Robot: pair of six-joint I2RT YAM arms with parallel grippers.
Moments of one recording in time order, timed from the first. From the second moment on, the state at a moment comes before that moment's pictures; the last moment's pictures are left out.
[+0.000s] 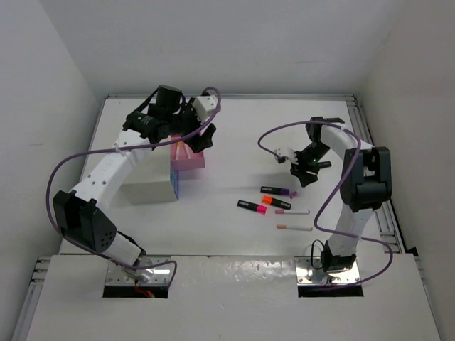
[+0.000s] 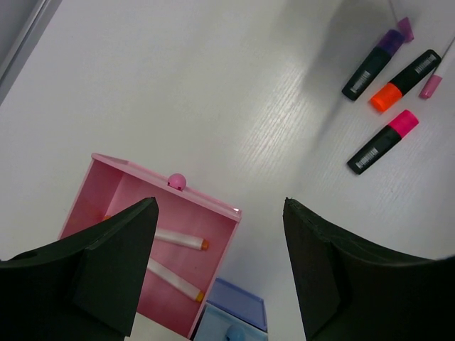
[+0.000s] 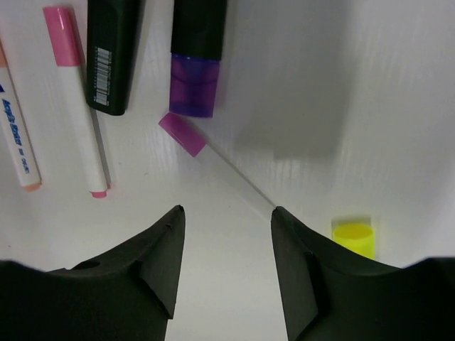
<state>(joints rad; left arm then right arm) -0.39 1.50 1.52 -0.67 0.43 0.46 0.05 1.90 1.33 -1.12 -0.39 -1.48</state>
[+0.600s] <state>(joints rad) -0.37 1.50 1.51 -0.70 0.45 0.46 0.08 1.92 1.17 -0.94 -0.27 -1.76</state>
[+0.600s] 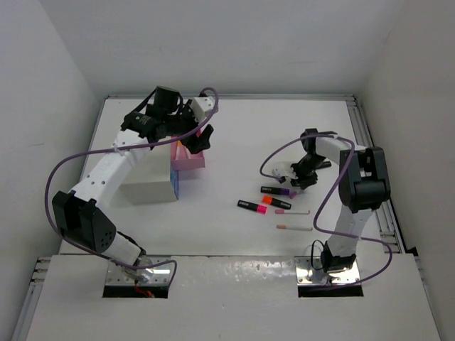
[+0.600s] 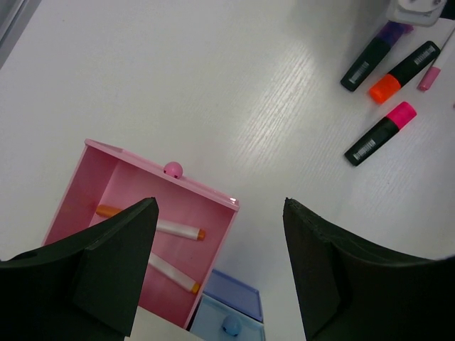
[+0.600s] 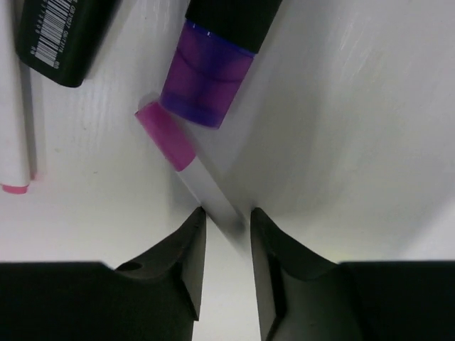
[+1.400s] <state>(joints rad) -0.32 1.40 1.33 -0.50 0.49 0.25 0.06 1.77 1.20 -0.96 -0.49 -1.58</state>
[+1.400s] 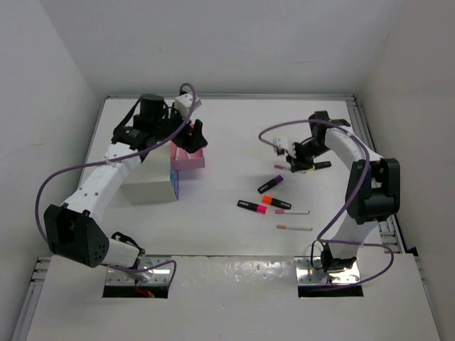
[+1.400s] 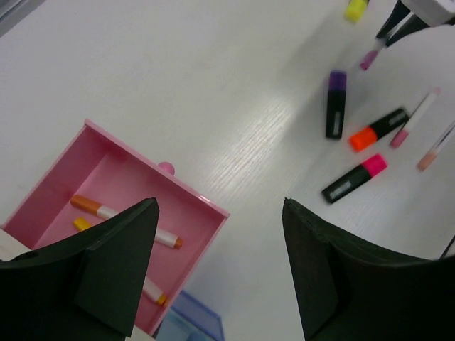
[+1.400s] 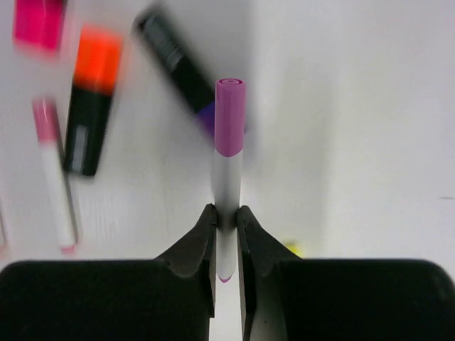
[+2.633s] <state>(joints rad) -0.29 1.44 1.14 0.23 0.81 -0.60 0.43 1.70 1.11 0.53 -1.02 0.77</state>
